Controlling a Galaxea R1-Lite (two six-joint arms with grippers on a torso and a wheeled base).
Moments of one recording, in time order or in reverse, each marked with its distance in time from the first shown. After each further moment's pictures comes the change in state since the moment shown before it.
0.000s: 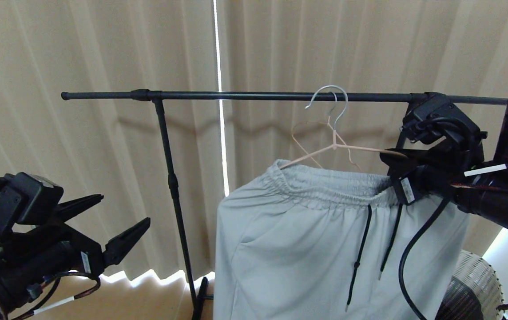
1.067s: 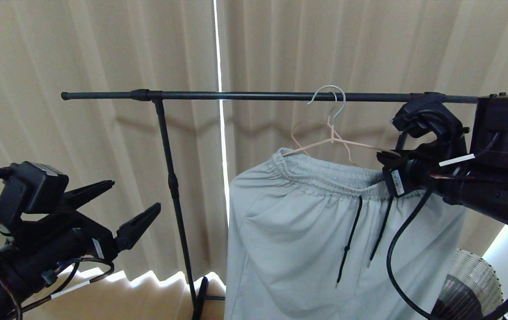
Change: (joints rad) left arm -0.034 0.079 -0.001 -0.184 -0.008 -0.026; right arm -0.040 0.073 -0.072 0.057 -0.014 0.113
